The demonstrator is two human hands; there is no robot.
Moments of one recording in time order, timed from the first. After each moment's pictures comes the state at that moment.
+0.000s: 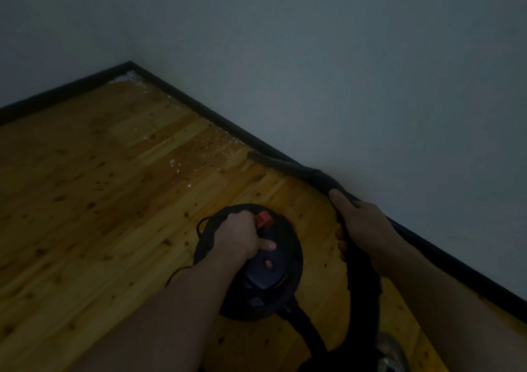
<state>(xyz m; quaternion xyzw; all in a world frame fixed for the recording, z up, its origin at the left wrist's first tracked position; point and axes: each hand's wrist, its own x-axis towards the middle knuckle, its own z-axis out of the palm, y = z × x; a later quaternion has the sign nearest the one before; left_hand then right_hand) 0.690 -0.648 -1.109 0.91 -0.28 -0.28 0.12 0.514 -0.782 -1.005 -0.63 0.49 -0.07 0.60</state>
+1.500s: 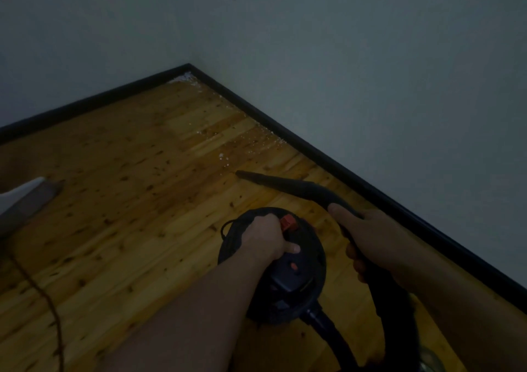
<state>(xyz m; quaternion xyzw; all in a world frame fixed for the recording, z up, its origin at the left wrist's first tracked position) 0.689 -0.577 -1.093 0.92 -0.22 -0.31 0.12 0.535 -0.693 -0.982 -0.71 0.39 0.07 0.58</state>
